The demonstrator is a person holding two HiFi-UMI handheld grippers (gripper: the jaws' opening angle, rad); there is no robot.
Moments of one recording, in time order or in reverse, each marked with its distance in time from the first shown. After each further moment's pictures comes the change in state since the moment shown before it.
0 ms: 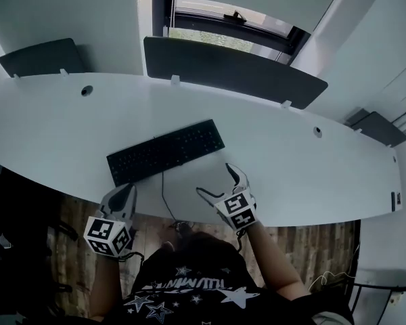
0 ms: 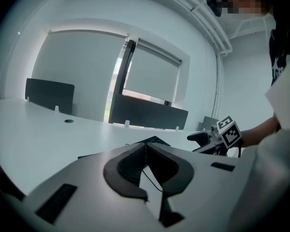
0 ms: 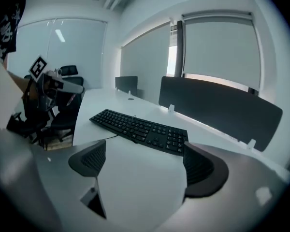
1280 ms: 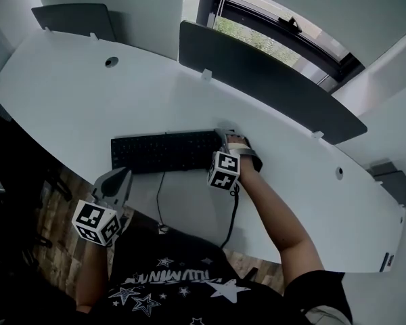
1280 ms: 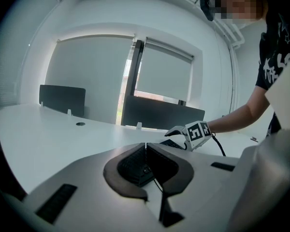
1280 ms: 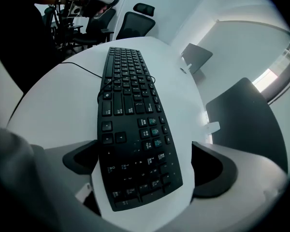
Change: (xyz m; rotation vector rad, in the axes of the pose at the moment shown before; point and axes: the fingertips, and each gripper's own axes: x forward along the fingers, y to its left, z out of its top) left arm 0.030 0.020 0.015 -0.015 -0.023 0.181; right arm 0.163 -0.061 -0.012 -0.967 0.391 0.326
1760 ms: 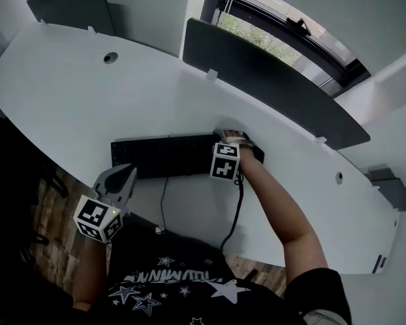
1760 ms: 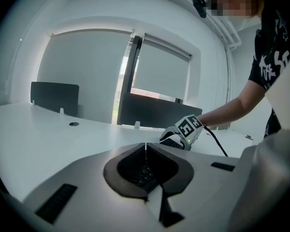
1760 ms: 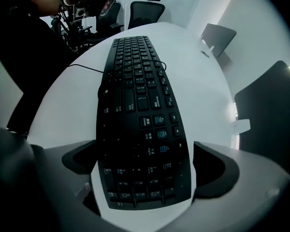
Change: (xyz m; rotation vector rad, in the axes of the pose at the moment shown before) left arm 0.027 0.016 0.005 0.018 0.026 -0.066; right arm 0.015 0.003 0.005 -0.050 0.093 0.298
